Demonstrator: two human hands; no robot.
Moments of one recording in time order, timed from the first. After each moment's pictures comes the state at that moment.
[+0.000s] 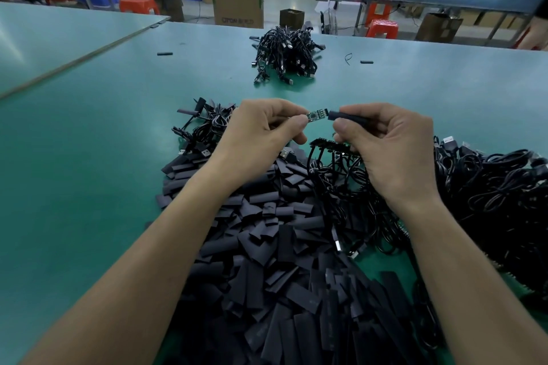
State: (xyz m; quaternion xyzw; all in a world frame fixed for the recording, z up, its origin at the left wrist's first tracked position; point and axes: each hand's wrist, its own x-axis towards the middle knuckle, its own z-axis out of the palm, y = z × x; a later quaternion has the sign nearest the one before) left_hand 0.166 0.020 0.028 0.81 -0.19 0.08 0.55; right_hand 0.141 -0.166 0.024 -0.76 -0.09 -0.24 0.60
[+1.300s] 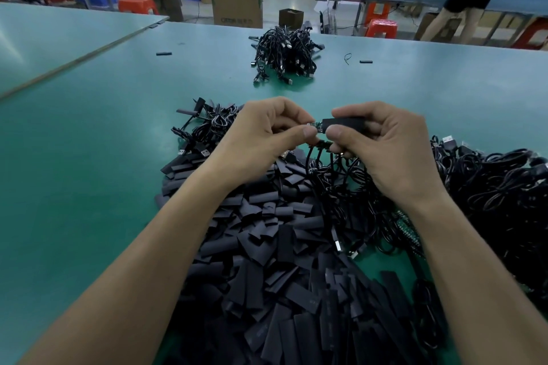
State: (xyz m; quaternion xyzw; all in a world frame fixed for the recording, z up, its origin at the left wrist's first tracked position) left_hand 0.163 0.021 0.032 0.78 -0.23 0.02 0.58; right_hand 0.141 -0.173 0.028 -0.76 -0.15 -0.17 0.60
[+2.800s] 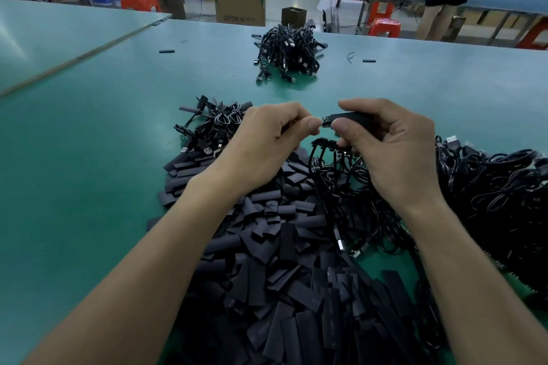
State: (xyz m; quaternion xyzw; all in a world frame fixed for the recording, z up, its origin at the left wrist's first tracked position) left_hand 0.163 0.018 0.026 0.84 -0.25 0.12 0.46; right_hand 0.141 -0.167 0.020 -0.75 -0.16 -0.25 0.59
